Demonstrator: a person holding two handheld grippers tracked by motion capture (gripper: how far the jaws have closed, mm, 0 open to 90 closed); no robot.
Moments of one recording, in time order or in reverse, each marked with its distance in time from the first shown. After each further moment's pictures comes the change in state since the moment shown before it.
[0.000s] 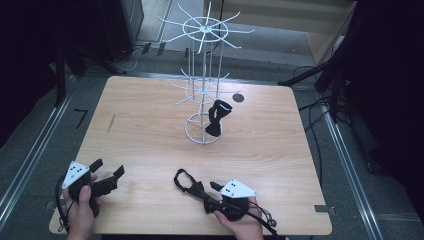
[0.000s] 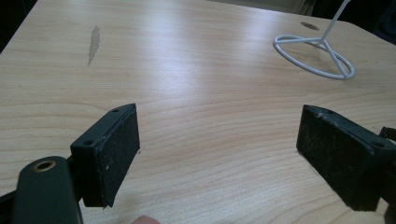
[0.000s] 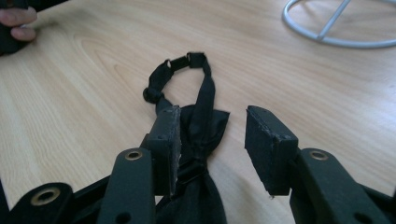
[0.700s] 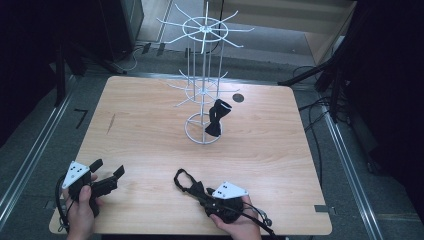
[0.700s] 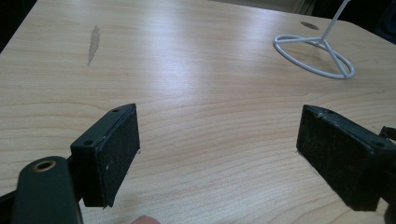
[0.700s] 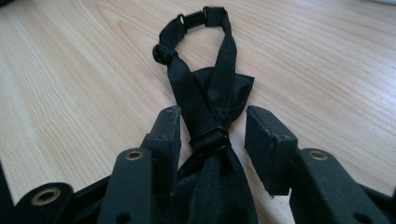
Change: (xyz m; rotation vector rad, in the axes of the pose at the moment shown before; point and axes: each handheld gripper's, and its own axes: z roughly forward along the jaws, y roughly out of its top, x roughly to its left) left arm 0.000 0.000 0.000 0.000 0.000 0.001; right arm 0.006 -0.007 0.013 0.131 0.015 -0.033
